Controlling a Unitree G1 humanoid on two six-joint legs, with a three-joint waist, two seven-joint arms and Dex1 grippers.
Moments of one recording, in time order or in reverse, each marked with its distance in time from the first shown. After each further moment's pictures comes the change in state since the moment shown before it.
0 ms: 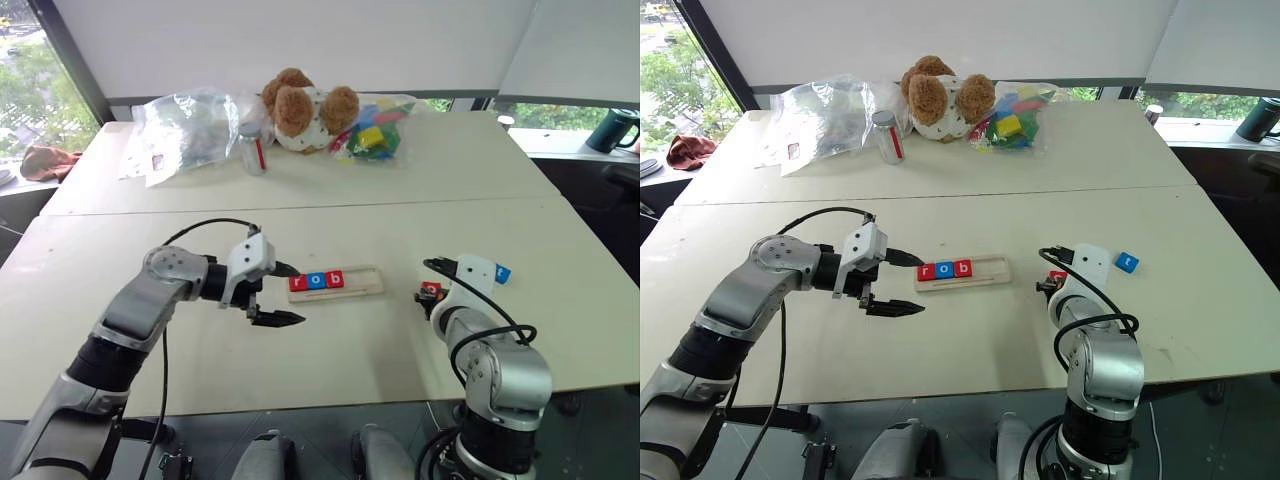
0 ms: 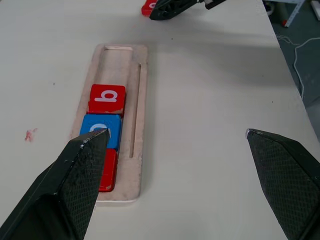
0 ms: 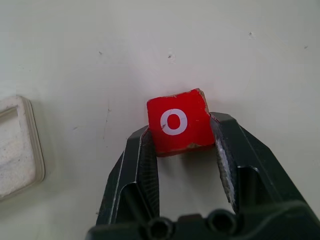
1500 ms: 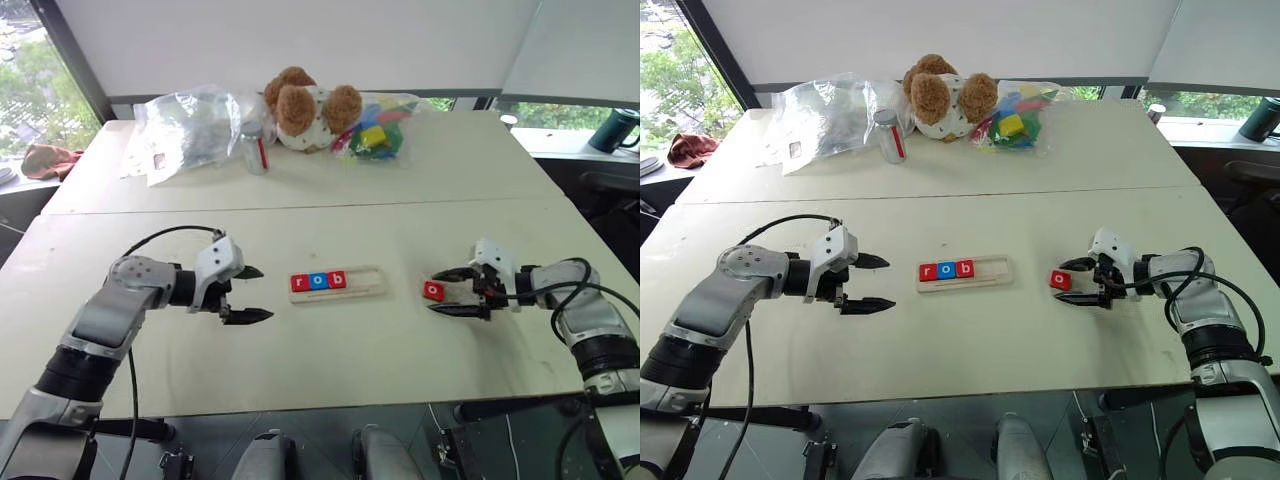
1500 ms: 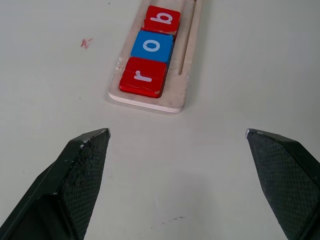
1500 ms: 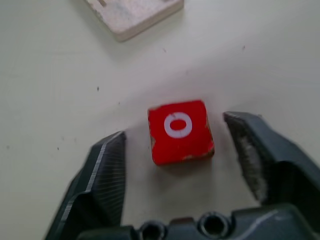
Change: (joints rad) left arm 0.089 0.086 0.088 0.032 0.037 0.015 0.049; right arm -0.278 -0.833 0.282 1.232 0.167 -1.467 1.413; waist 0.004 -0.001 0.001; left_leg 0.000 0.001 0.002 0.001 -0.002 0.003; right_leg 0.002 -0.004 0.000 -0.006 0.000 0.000
